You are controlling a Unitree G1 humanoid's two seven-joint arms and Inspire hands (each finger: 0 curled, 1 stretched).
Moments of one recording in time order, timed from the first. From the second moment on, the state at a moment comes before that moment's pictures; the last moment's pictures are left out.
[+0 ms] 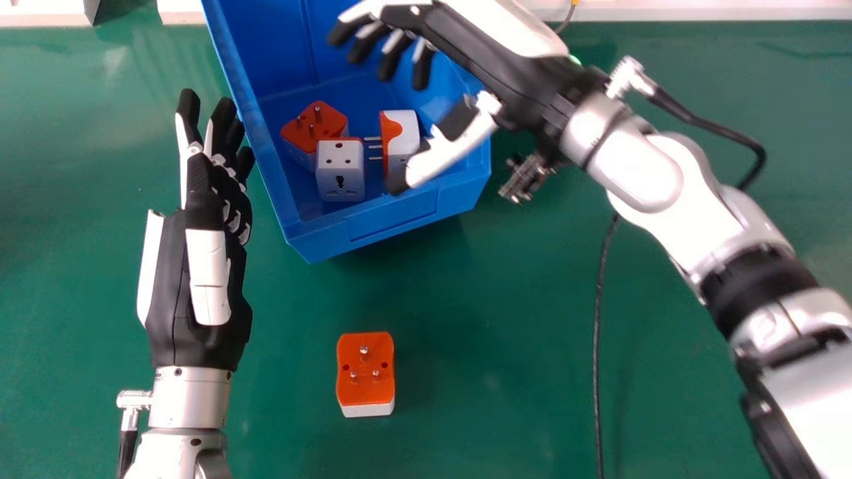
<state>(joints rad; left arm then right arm) -0.01 0.07 0.15 0.37 -0.25 -0.75 -0.31 -0.88 -0.27 0.27 0.92 -0.39 -0.73 0.14</state>
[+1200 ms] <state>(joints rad) 0.00 0.08 0.15 0.35 -0.25 -0.73 -0.31 -0.37 -0.33 0.19 0.46 -0.24 -0.62 0.30</state>
